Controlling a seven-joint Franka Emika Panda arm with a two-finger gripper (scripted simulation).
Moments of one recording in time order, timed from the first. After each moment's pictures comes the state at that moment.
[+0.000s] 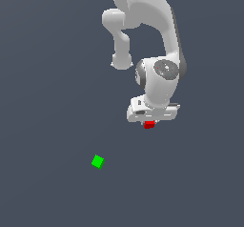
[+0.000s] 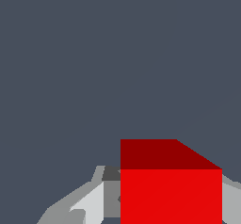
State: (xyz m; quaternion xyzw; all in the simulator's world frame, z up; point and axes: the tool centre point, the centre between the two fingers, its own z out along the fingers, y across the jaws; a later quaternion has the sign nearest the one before) arm 0.015 0.122 0.118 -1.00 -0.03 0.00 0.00
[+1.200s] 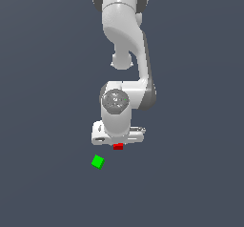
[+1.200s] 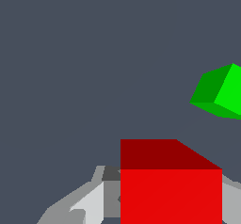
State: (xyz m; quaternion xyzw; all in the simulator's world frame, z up) arm 0.099 -0.017 0.084 -1.00 -0.03 0.00 0.00
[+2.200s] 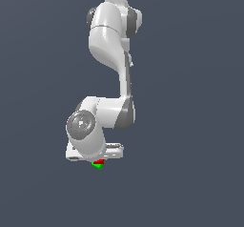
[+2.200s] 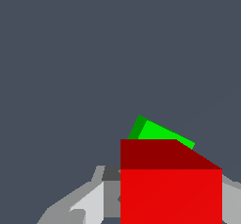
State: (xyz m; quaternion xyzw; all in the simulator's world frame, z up) arm 0.153 -0.097 0.063 -1.00 -0.03 0.00 0.00
